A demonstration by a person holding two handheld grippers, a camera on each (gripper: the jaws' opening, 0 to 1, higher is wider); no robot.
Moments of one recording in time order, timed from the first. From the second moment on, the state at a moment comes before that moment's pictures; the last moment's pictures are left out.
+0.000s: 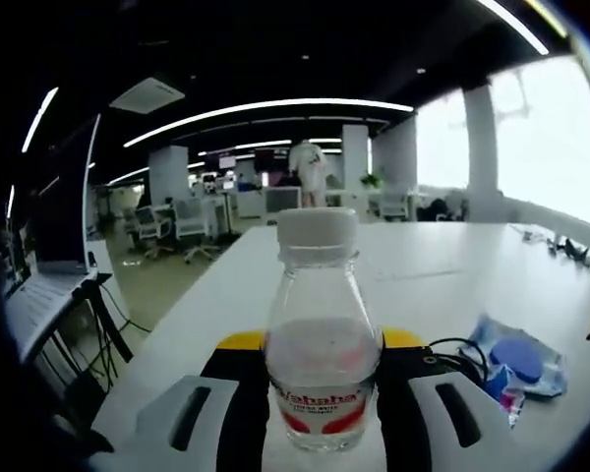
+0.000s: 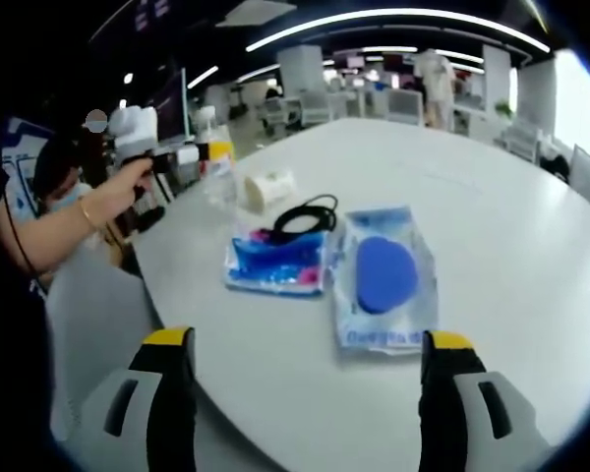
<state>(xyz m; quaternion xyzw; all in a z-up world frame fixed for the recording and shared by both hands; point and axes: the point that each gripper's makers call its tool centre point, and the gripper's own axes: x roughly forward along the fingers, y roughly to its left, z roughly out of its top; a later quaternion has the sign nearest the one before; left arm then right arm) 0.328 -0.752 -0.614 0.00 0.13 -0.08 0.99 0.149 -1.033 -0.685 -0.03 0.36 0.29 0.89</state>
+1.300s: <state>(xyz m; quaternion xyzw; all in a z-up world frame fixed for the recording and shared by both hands) 0.431 -0.796 -0.580 -0.01 0.11 -0.13 0.99 0.164 -1.054 -0.708 -0.02 0.39 0.26 0.88</state>
